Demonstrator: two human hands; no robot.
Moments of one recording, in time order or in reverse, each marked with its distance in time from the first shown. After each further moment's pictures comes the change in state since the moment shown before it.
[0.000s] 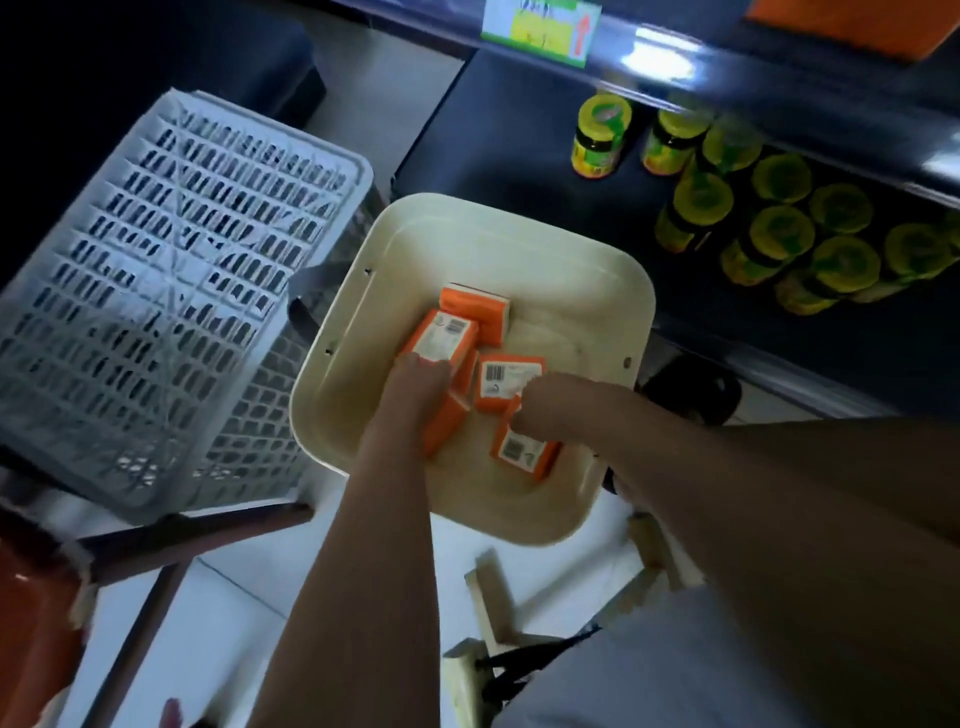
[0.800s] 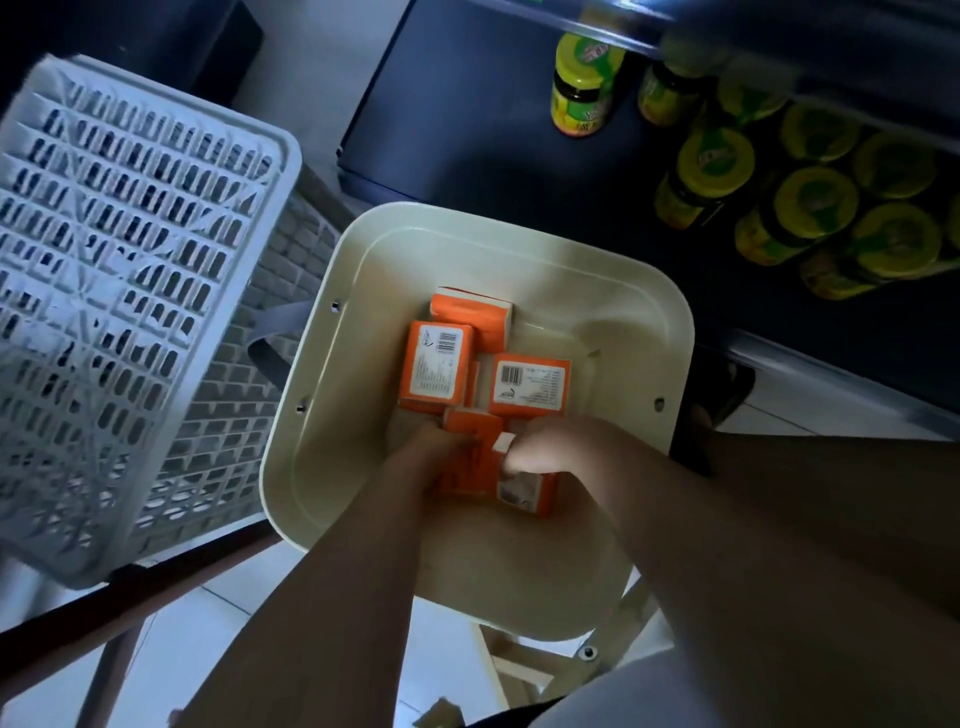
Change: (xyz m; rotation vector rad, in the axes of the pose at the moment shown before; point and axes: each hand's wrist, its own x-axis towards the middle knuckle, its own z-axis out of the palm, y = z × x) left_hand 0.050 -0.065 0.071 -0.061 -0.341 -0.254; right_hand 0.065 0.038 0.039 0.185 -0.280 0.104
